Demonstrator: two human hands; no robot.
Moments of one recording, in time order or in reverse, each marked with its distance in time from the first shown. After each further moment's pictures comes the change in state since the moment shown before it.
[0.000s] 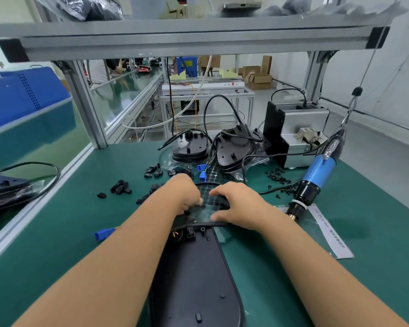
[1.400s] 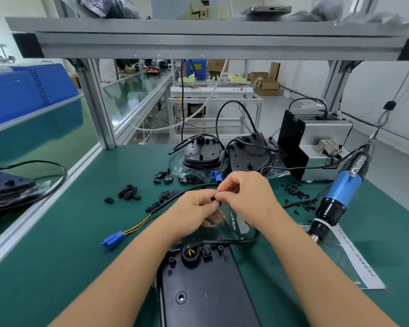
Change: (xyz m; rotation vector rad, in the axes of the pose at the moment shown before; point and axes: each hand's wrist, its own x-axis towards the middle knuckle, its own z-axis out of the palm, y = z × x) left_hand -0.006 -0.044 0.009 -0.480 -0.135 0.628; right_hand 0.020 -0.030 -0.012 0.339 0.367 0.029
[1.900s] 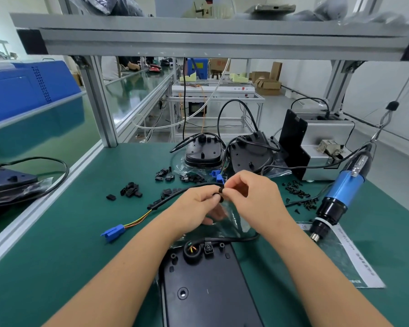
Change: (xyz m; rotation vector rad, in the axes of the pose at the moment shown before) left_hand 0.002 -0.003 0.000 -0.022 -0.003 -0.004; right_hand -0.013 0.007 0.001 0.024 0.128 -0.061
